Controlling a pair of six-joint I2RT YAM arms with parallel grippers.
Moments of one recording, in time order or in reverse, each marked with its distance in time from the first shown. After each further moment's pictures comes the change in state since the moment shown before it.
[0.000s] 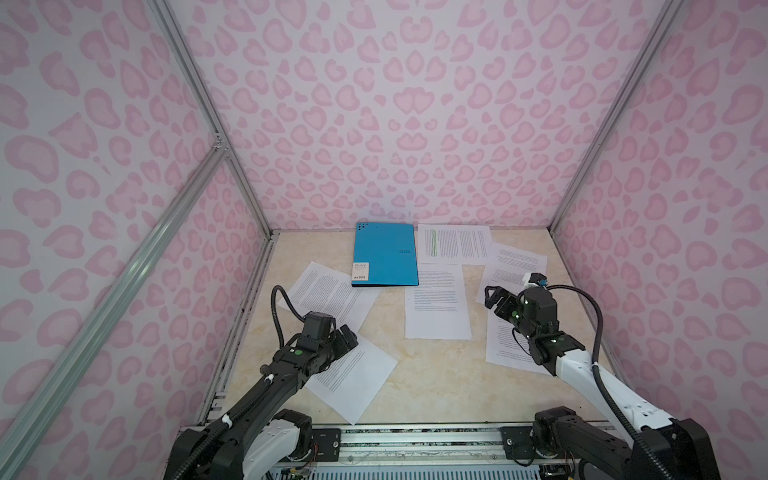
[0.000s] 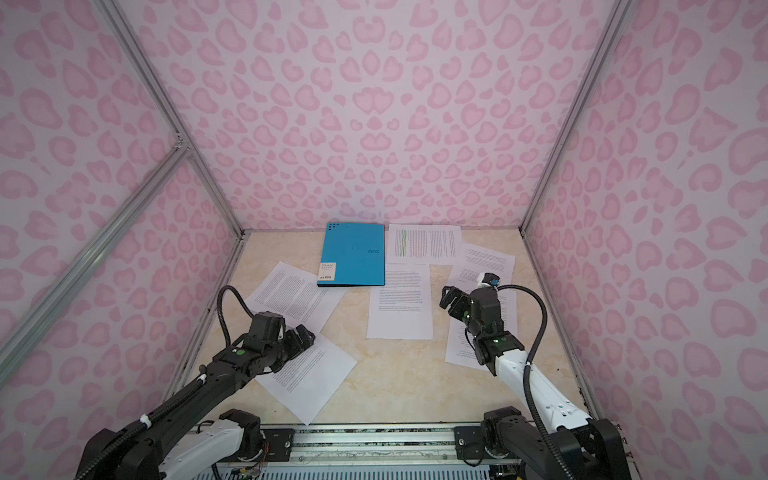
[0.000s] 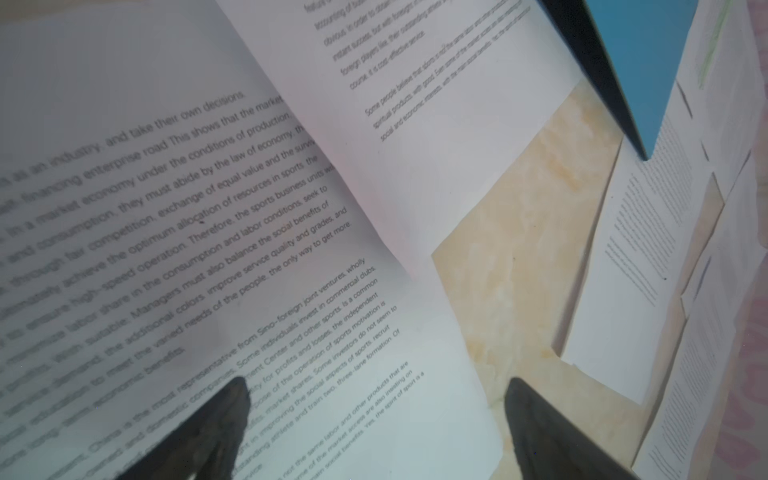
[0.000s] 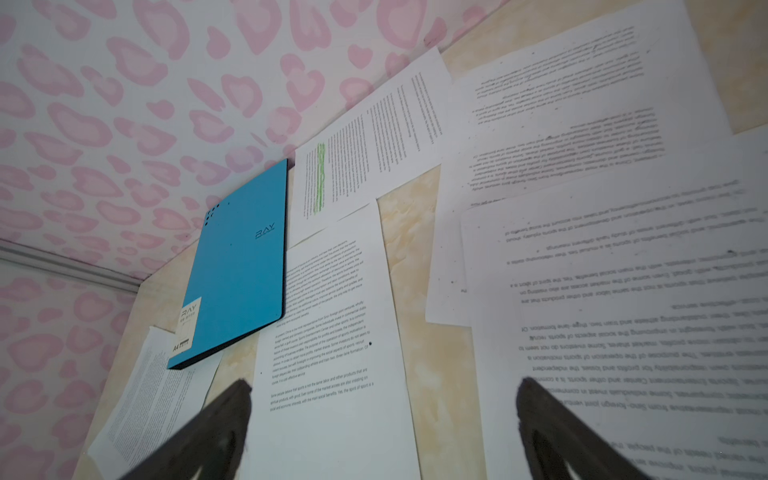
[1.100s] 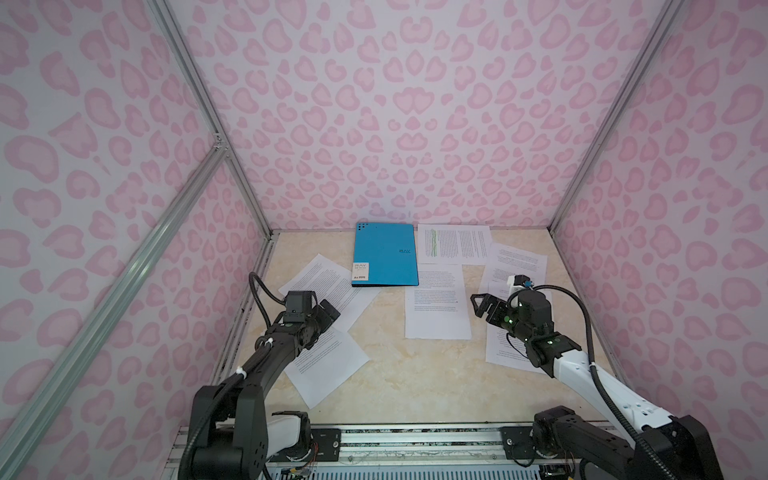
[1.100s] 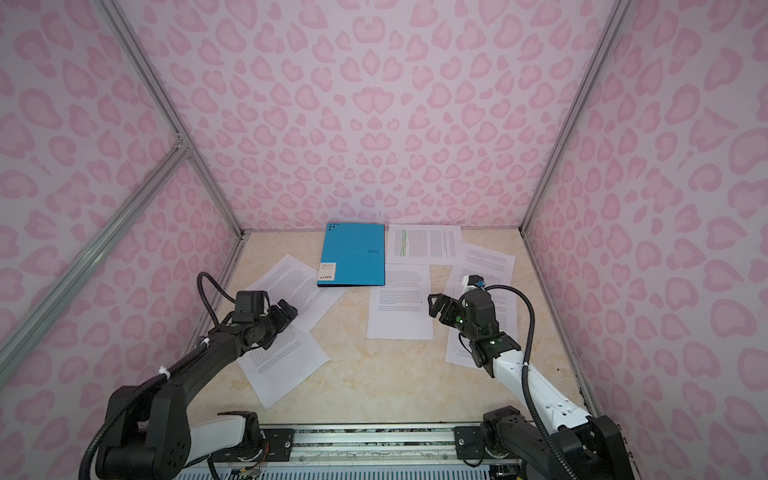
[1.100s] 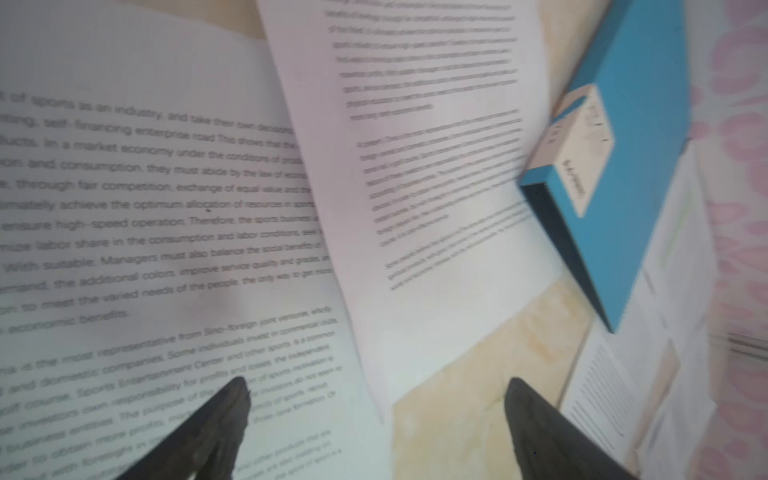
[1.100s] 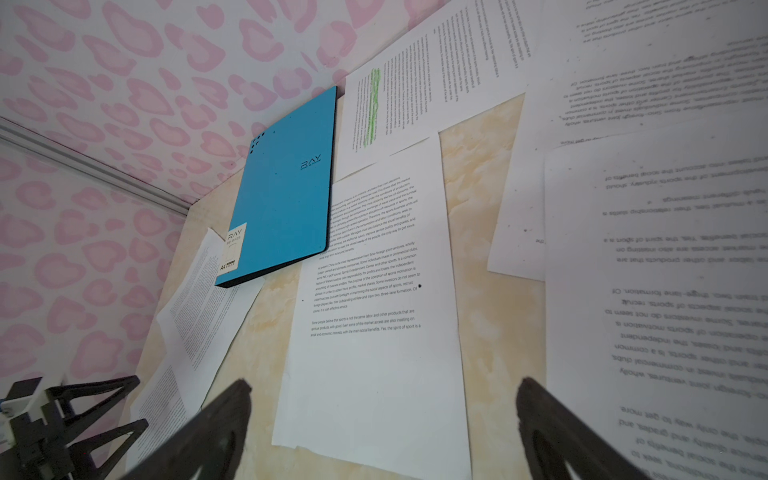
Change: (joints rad) left arm 0.262 0.159 0.154 0.121 0.060 0.015; right arm 0.037 -0.001 -0.007 -0.011 -0.151 -0.024
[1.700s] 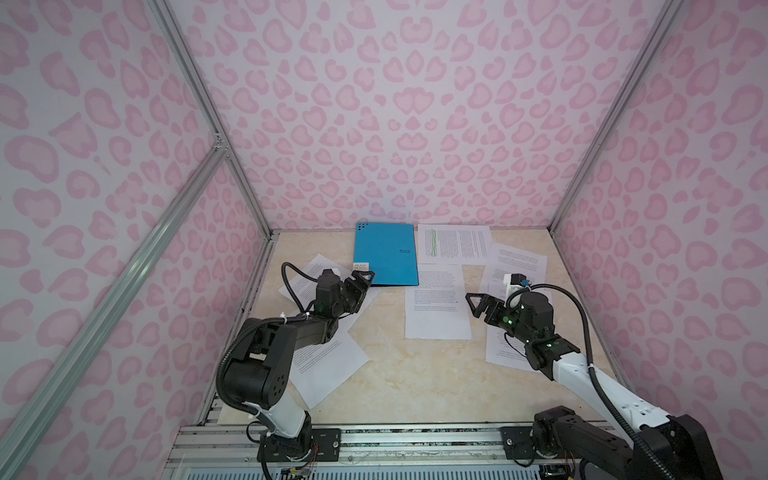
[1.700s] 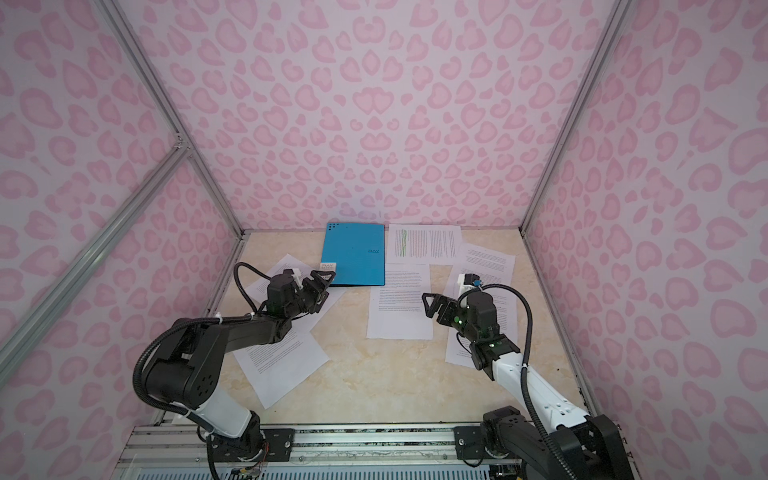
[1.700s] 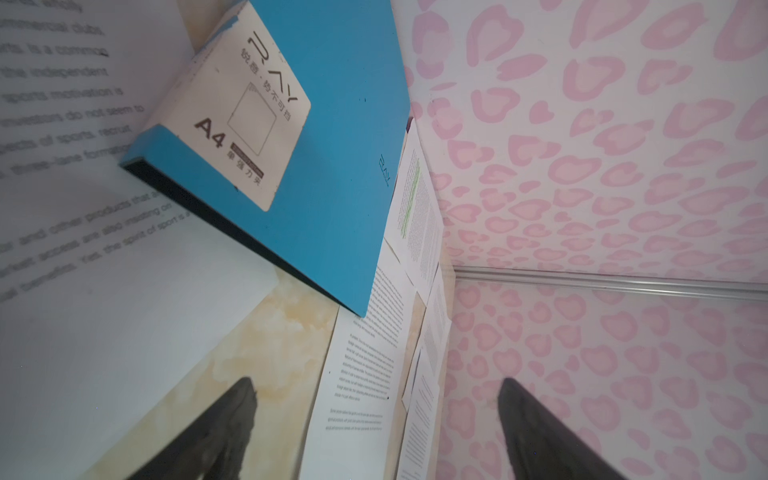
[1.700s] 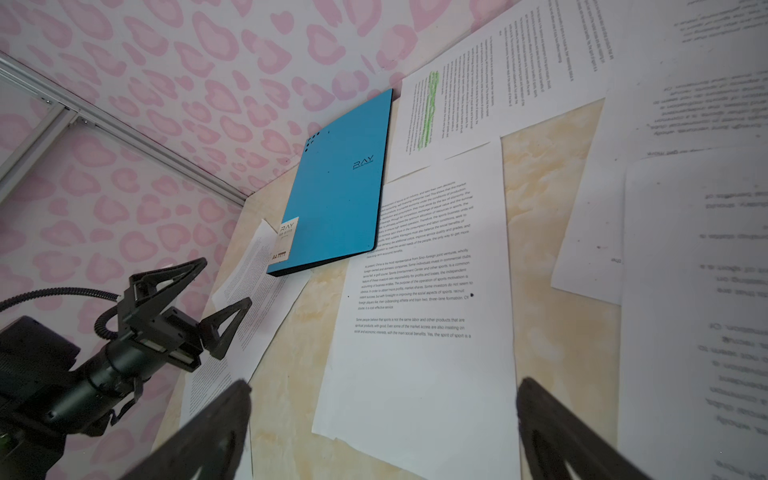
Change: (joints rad) left arm -0.201 0.515 0.086 0.898 0.193 -0.402; right arm -0.001 -0.007 -0.045 0.138 -0.119 0.003
